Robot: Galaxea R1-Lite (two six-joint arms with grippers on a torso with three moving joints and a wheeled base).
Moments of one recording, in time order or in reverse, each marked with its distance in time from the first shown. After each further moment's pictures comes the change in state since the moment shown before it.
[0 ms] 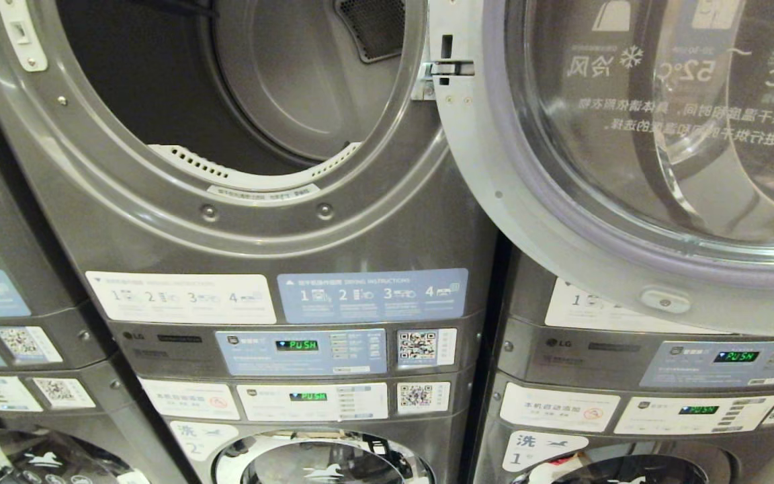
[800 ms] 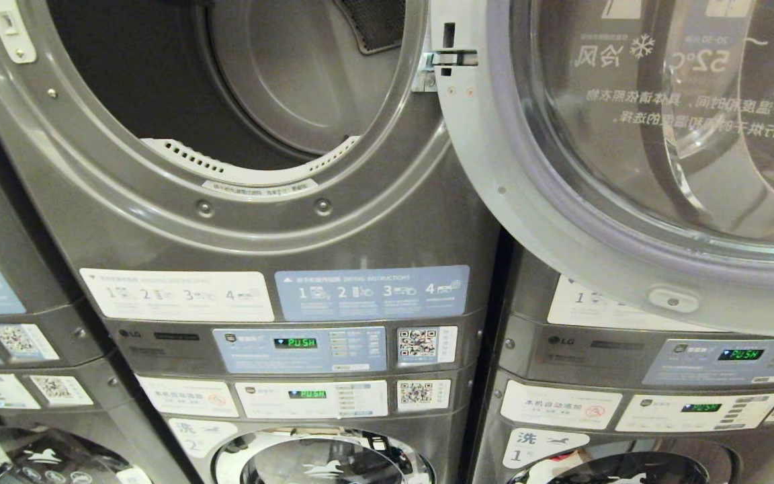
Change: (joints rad) left arm 0.000 0.000 0.001 -0.001 -0.001 0.001; right arm 0.000 0.000 0.000 0.001 0.000 -0.006
